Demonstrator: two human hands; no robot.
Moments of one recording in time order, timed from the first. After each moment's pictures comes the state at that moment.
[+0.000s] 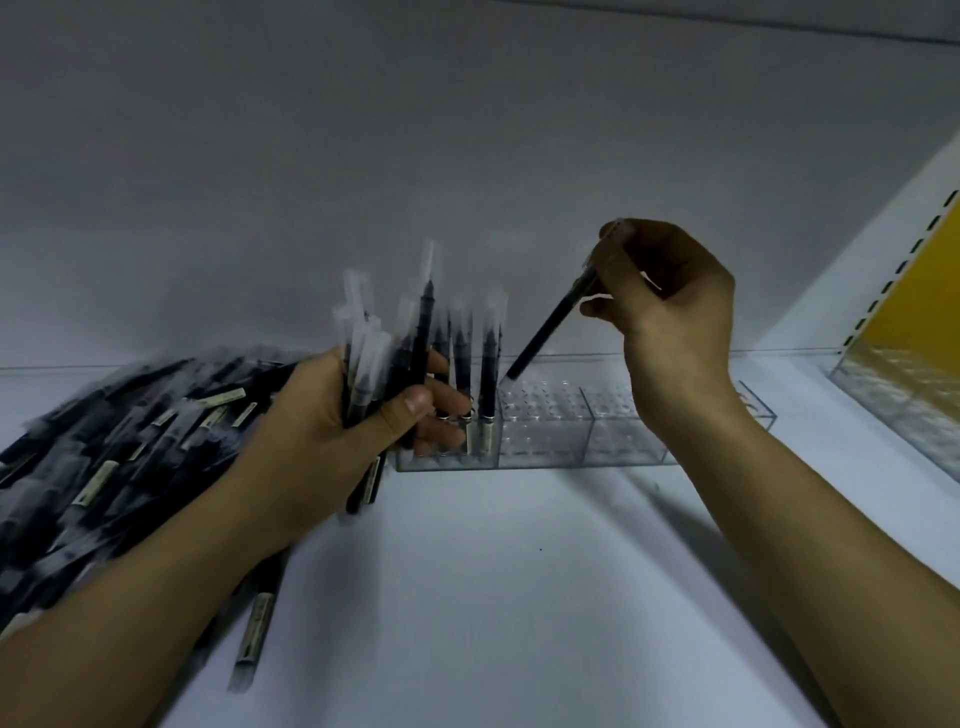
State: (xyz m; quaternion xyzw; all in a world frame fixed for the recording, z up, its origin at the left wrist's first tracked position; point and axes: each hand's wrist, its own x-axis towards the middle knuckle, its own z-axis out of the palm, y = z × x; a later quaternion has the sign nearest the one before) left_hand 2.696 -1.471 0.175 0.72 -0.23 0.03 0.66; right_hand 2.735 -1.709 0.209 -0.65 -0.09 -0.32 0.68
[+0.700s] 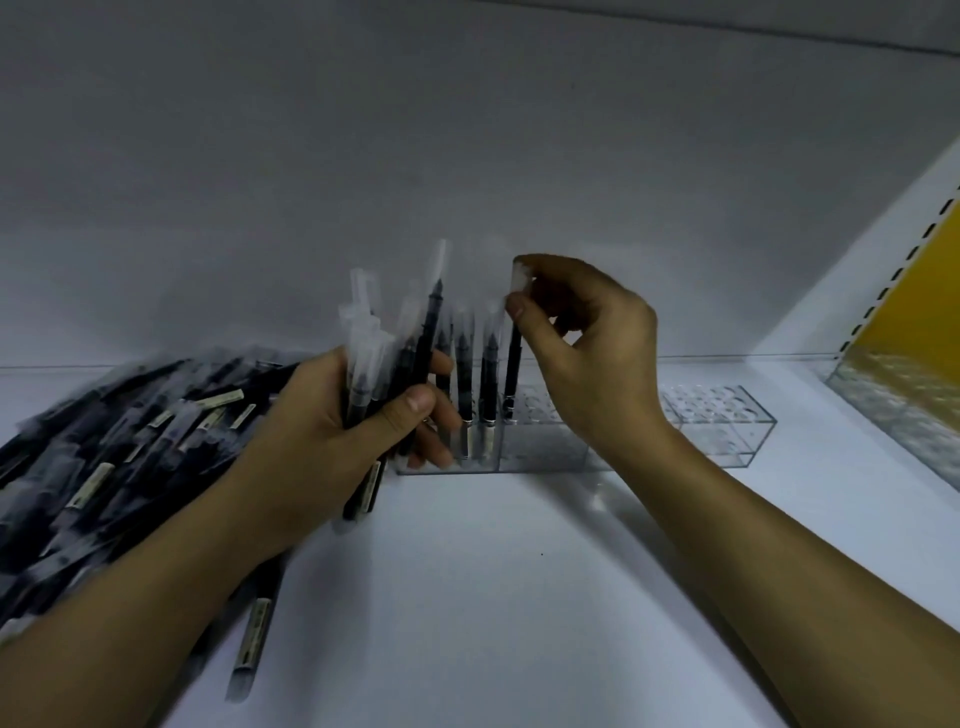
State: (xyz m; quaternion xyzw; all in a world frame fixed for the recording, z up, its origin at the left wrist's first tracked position) left_hand 2.694 -1.471 0.178 0.72 -0.24 0.03 0.65; right_hand 2.744 -1.681 0.184 -0.79 -0.16 -0.38 0.45
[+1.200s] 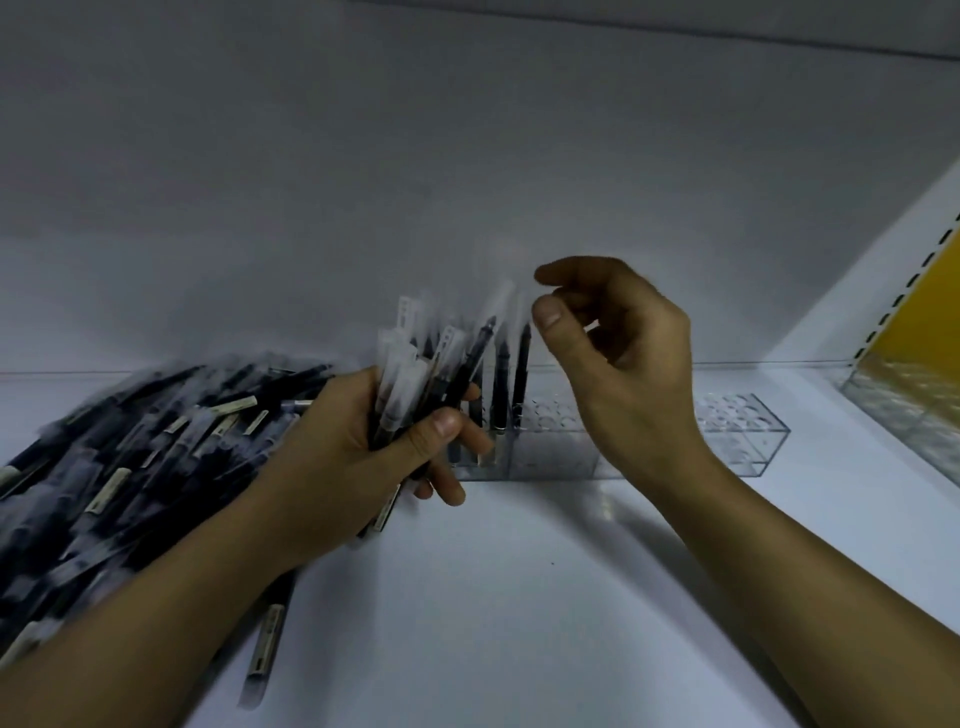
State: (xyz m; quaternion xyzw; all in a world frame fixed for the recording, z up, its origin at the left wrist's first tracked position) left_hand 2.690 -1.473 0.178 0.76 -0.25 0.00 0.61; right_hand 2.717 -1.681 0.193 -0.75 -0.19 -0.33 0.54
